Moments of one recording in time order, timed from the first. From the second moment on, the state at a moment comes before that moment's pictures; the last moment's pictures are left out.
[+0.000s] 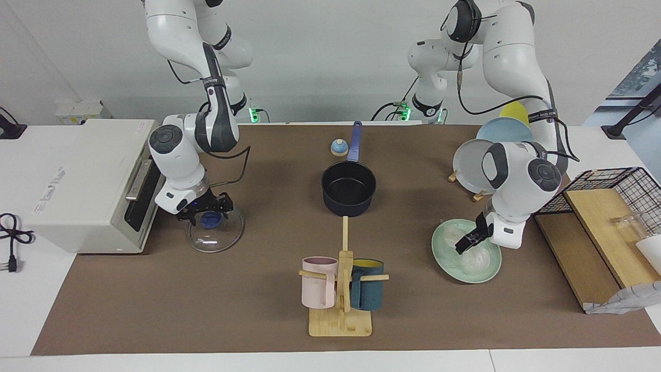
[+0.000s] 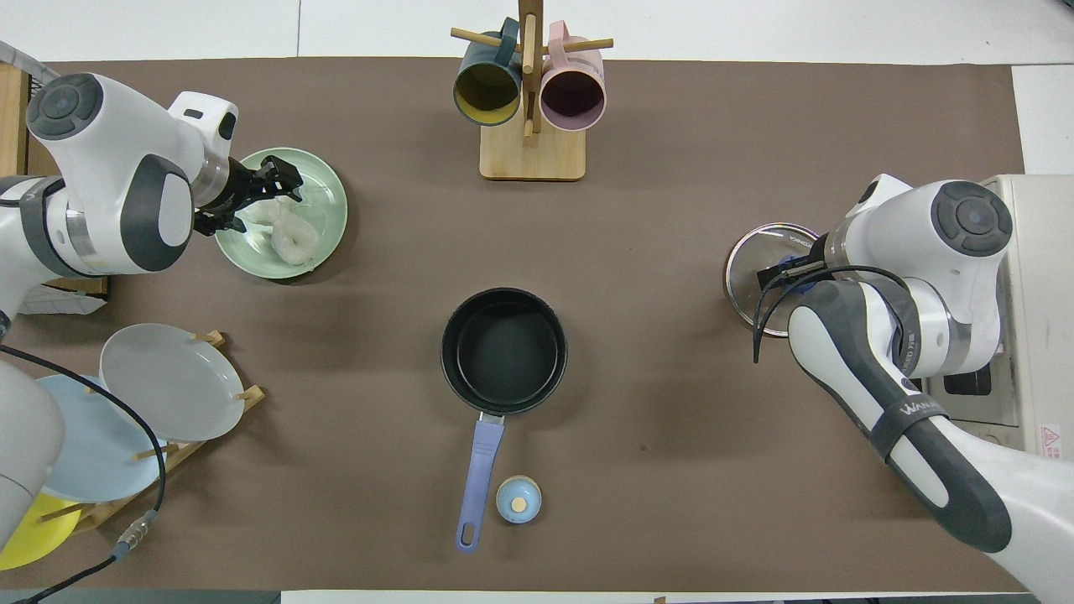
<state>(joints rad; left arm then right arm) -0.06 0.49 -0.06 -1.66 -0.06 2.17 -0.49 0.03 0.22 0.02 -2.09 -0.02 2.34 -0.16</state>
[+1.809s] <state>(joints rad) -0.19 0.19 -0.14 -1.45 -0.16 1.67 -0.68 0.03 0.22 0.14 -1.78 -0.02 1.94 -0.16</state>
